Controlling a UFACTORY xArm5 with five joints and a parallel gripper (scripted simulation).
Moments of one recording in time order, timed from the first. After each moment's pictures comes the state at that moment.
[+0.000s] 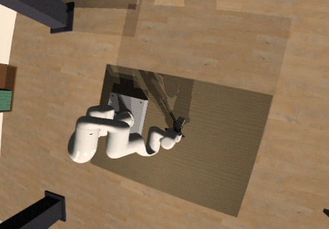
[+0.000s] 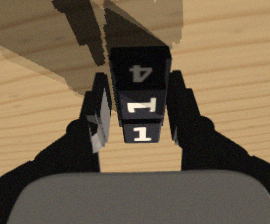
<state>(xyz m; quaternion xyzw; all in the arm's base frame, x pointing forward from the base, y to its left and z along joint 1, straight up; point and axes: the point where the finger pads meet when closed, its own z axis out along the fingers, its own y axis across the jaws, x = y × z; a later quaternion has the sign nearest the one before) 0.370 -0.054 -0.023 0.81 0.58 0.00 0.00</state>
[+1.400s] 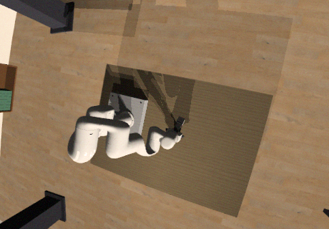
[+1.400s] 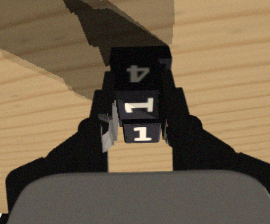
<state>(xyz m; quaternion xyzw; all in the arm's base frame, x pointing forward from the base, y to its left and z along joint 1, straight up) 0.370 -0.054 -0.023 0.81 0.58 0.00 0.00</state>
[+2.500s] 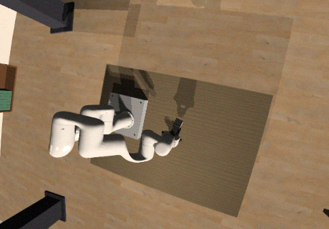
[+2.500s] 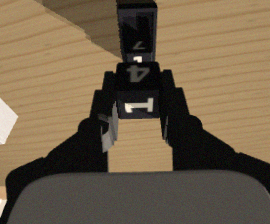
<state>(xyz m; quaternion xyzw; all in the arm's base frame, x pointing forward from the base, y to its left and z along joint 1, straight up) 0.370 -0.054 0.075 0.81 0.58 0.00 0.00</state>
